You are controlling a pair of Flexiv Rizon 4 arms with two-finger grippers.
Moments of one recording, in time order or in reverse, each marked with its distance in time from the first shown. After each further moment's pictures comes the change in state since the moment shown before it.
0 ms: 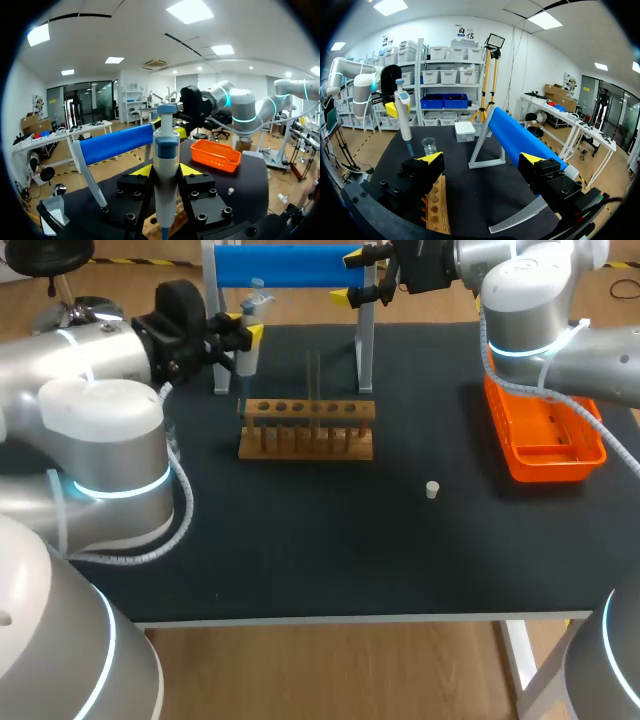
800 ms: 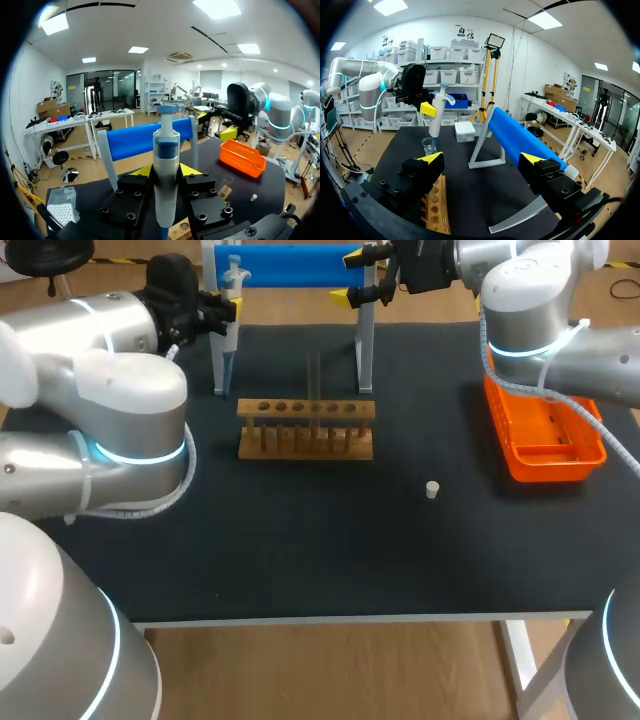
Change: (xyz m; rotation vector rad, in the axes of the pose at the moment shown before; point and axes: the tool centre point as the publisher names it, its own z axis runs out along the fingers) left arm -0.080 0.007 0.030 -0.067 -0.185 -0.103; right arm 0.000 0.000 0.000 0.000 0.000 0.000
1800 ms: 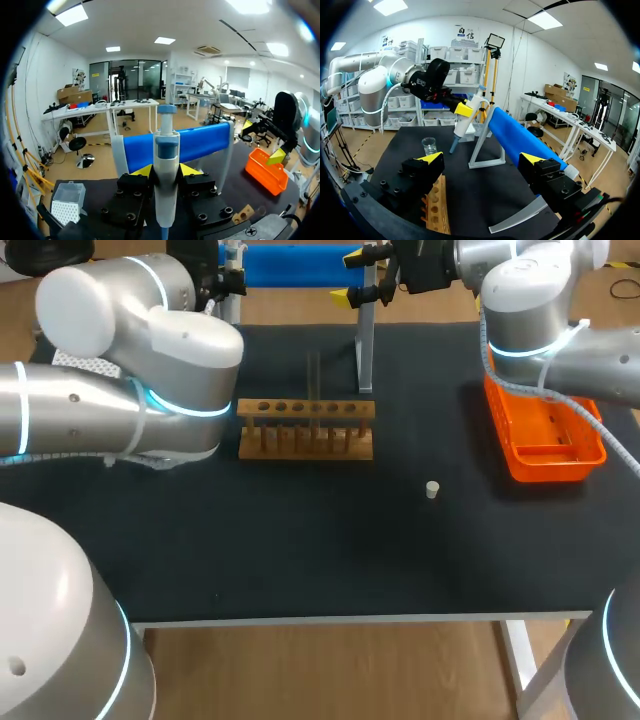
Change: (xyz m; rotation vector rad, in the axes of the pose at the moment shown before) left arm -0.046 -0.018 0.060 -0.080 -0.213 -0.103; right arm 0.000 0.000 0.000 0.000 0.000 0.000
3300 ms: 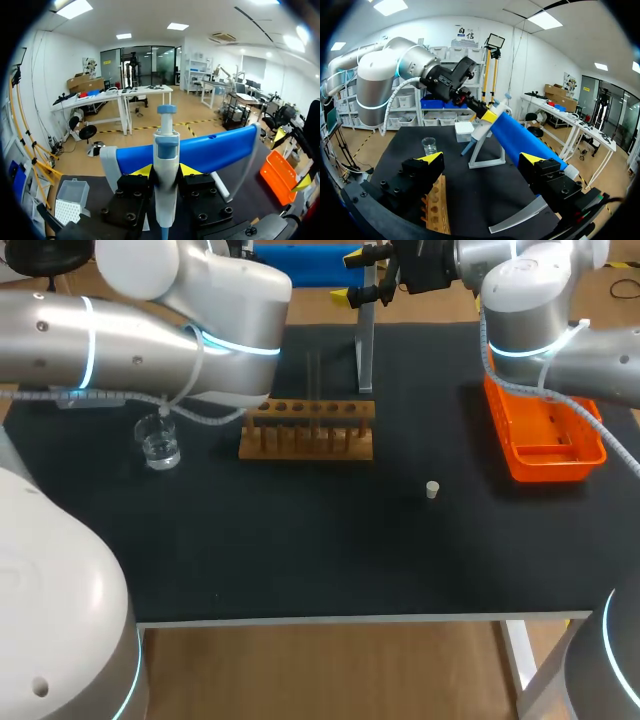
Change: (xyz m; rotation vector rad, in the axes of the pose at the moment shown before) left arm -0.010 -0.011 0.054 -0.133 -0.124 -0.022; right arm 0.000 0.000 0.000 0.000 0.000 0.000
